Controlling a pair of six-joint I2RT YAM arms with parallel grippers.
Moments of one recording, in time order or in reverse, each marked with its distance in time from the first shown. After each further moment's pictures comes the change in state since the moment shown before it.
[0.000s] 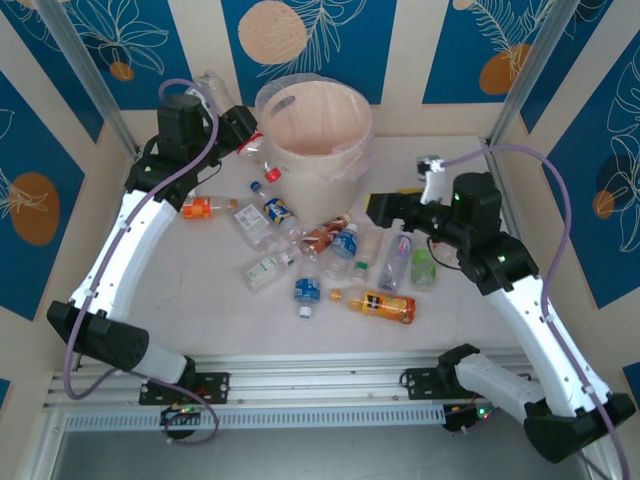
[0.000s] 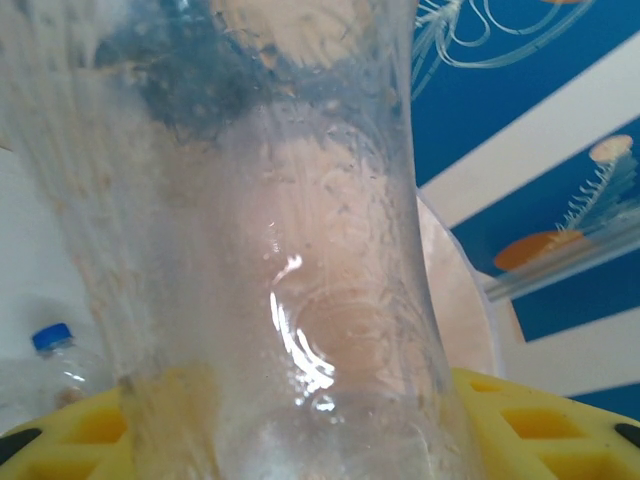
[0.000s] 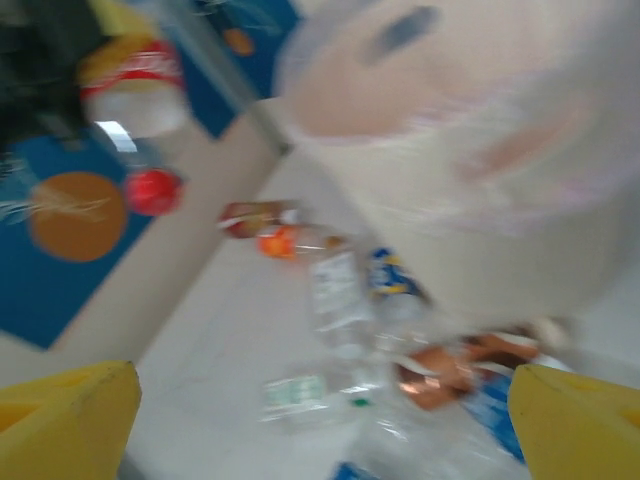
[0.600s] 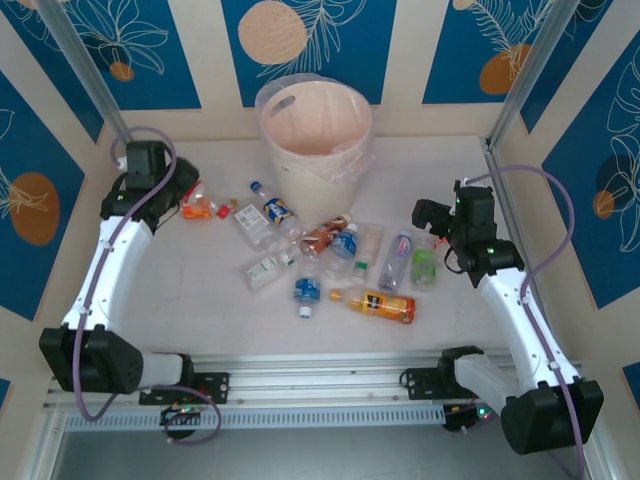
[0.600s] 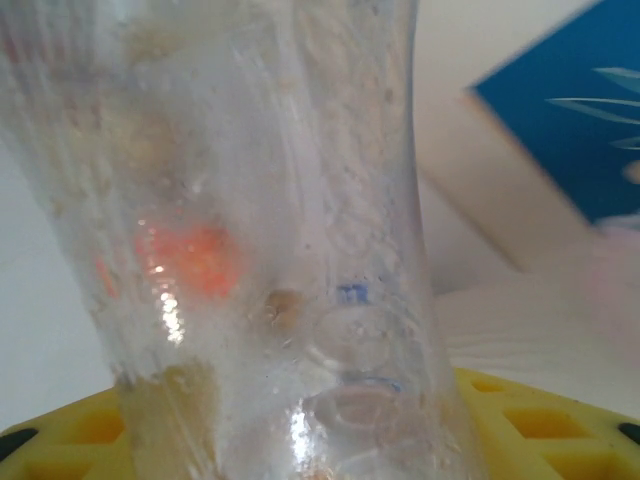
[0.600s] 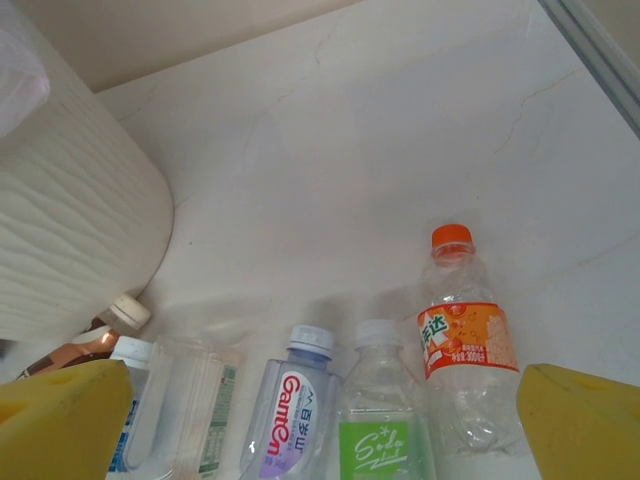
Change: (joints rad) left arm 0.256 -0.153 -0.324 -0.121 -0.152 -0.063; right arm -0.312 0.005 -0.270 -0.061 0.475 -0.082
